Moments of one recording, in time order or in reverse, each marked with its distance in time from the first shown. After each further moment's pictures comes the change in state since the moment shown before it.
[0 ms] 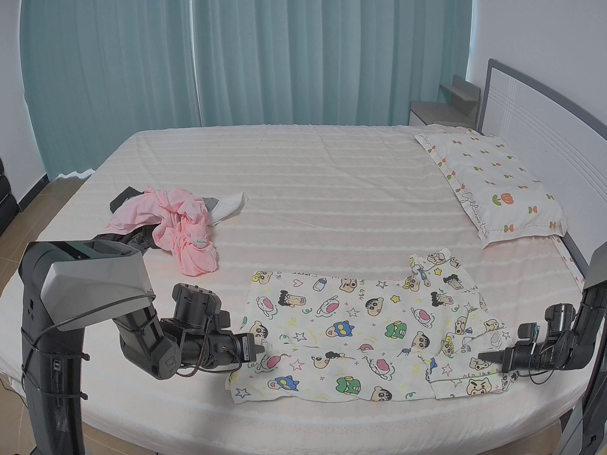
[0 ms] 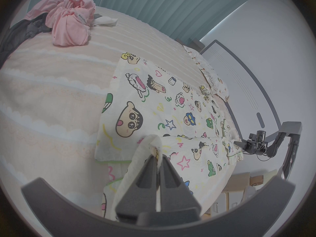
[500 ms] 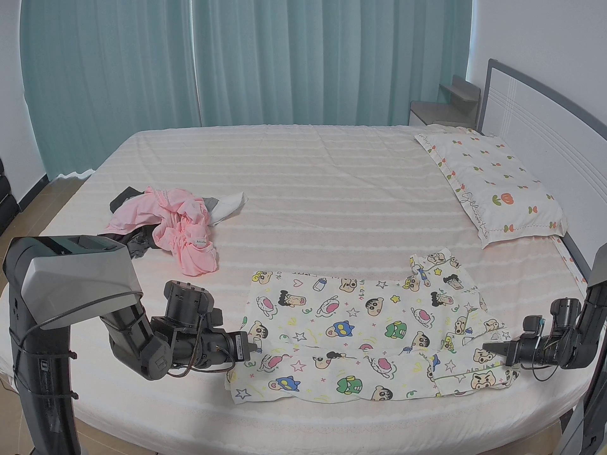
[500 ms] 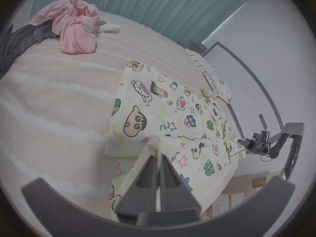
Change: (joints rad) left arm 0.003 -0.063 0.049 0.008 0.046 0.002; right arm -0.005 -0.036 0.017 -0.070 0.007 0.019
